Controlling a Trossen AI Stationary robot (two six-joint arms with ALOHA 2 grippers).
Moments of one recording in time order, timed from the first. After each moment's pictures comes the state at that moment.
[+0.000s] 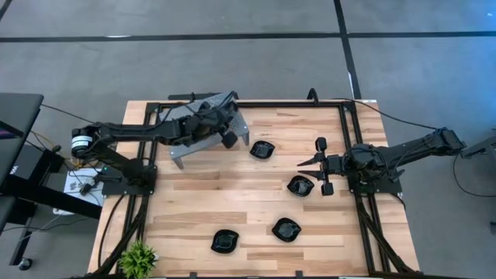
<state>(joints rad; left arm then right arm) 0.23 1.40 0.94 -0.04 -0.47 -0.01 0.21 0.60 0.30 0.27 0.16 -0.18</state>
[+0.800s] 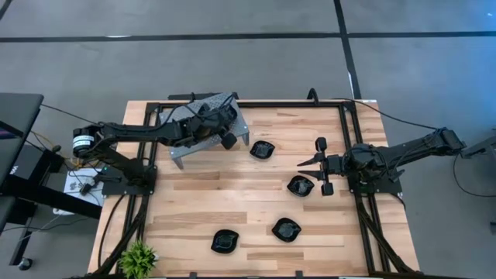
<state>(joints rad) 0.24 1.42 0.88 0.00 -0.47 0.00 0.21 0.60 0.30 0.27 0.16 -0.18</state>
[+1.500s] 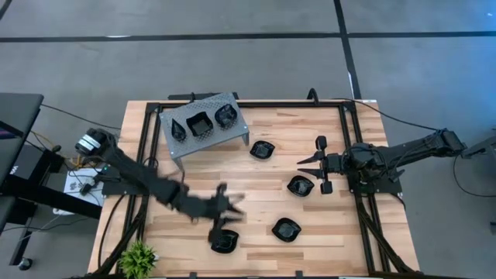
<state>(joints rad) -0.58 1.52 0.88 0.26 -0.37 -0.27 0.19 0.60 0.30 0.27 0.16 -0.18</state>
